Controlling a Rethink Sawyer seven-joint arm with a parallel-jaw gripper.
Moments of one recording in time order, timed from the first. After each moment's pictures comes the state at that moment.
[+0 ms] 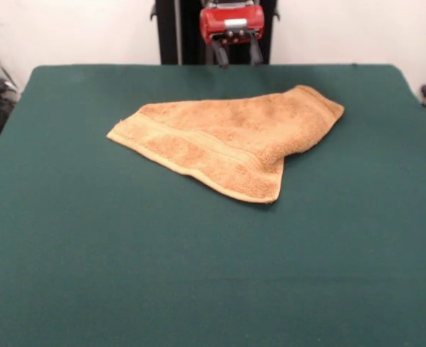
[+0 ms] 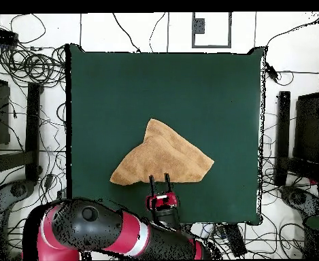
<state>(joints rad) 0.27 0.27 -0.73 2.07 0.04 -2.00 2.53</state>
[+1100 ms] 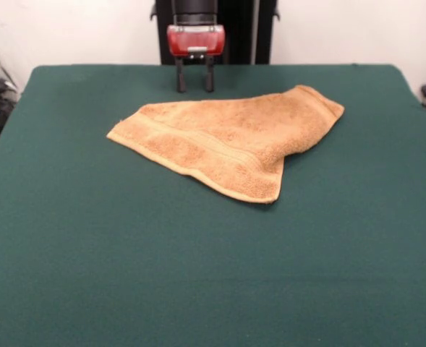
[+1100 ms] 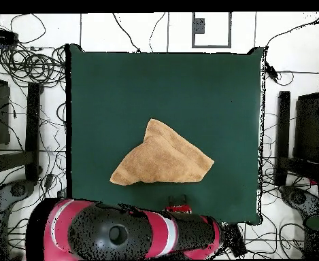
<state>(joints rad) 0.14 0.06 -0.70 1.89 -0.72 -1.03 2.53</state>
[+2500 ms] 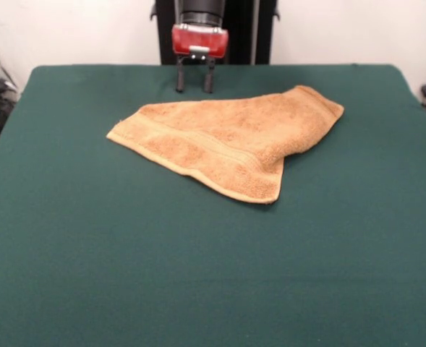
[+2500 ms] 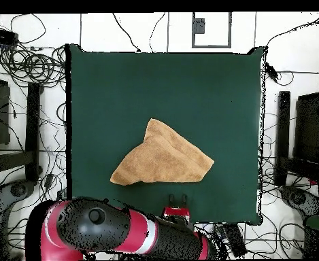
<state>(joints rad) 0.23 0.24 -0.75 2.01 -0.32 -1.29 2.53</state>
